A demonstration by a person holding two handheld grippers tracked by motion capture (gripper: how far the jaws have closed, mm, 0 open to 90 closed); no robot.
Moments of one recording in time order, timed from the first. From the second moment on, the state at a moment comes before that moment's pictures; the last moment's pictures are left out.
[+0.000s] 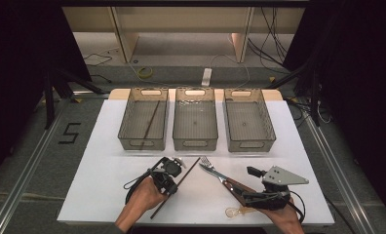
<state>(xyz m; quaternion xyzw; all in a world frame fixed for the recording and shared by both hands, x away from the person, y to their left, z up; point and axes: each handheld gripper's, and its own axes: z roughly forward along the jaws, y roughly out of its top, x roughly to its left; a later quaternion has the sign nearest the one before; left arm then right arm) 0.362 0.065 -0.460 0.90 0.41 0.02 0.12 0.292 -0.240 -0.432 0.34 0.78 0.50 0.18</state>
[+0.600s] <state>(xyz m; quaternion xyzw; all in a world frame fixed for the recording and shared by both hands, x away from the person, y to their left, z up) 0.363 0.070 -0.454 0.90 0.40 0.03 0.14 0.292 -0.239 -0.432 0.34 0.78 0.50 0.17</state>
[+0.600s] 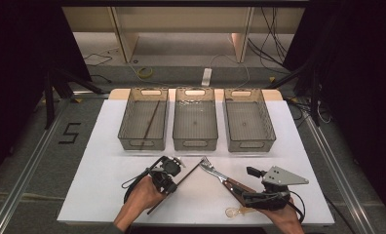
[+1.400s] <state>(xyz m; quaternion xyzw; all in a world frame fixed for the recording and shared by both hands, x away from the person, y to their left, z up) 0.368 0.109 -0.398 0.88 0.42 0.06 0.22 0.292 -0.239 -0.432 0.34 0.78 0.50 0.17</state>
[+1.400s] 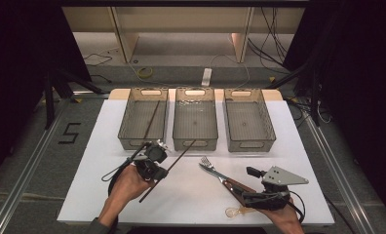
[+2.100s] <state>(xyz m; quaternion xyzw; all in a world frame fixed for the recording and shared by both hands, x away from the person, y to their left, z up) 0.390 0.156 -0.373 0.84 0.45 0.07 0.30 0.293 -0.239 -0.434 0.34 0.78 0.50 0.17</state>
